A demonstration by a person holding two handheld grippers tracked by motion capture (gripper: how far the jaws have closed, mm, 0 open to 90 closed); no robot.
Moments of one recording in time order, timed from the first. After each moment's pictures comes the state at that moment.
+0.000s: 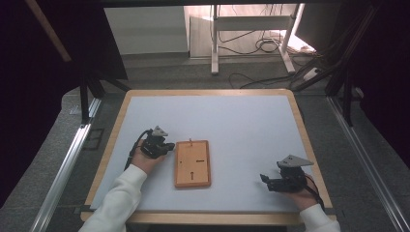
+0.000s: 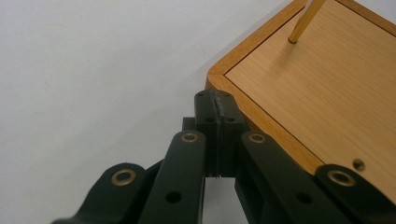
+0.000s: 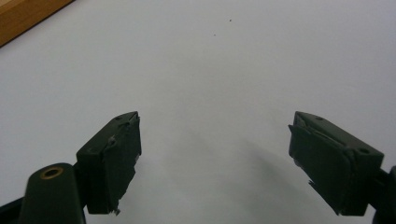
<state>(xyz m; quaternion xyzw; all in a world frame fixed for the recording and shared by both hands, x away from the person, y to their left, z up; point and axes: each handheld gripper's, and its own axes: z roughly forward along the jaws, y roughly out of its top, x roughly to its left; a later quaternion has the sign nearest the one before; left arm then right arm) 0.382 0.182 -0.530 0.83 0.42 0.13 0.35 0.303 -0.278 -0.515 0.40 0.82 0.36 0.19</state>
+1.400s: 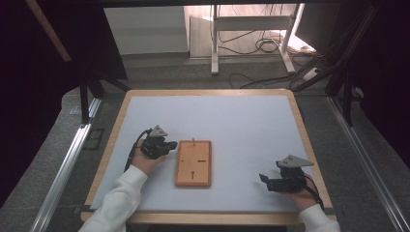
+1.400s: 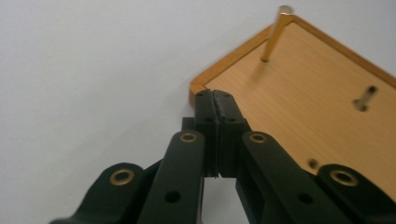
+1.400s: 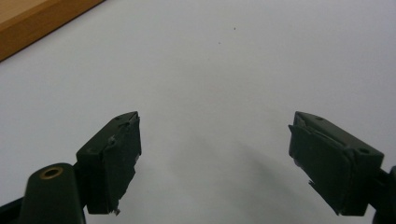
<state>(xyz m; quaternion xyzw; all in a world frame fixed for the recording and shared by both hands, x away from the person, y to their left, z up) 0.370 0.182 -0.518 0.82 0.39 0.13 0.39 0.301 -0.277 -0.514 0.39 0.82 0.37 0.19</state>
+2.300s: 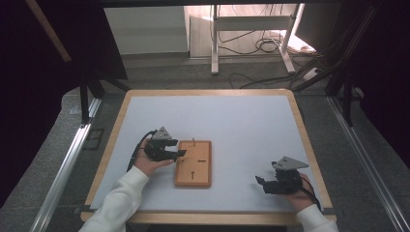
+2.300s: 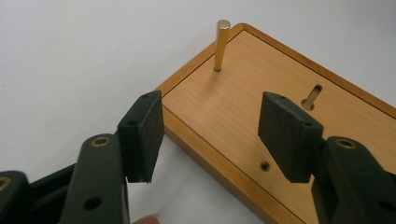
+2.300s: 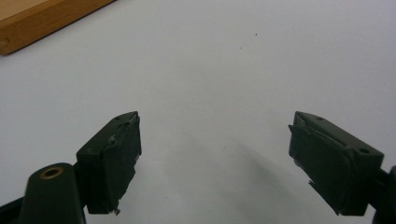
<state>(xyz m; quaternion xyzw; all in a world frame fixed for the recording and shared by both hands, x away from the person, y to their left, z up) 0.367 0.165 -0.513 0.84 0.34 0.12 0.41 0.298 -0.266 -0.516 0.36 0.83 0.37 0.20</state>
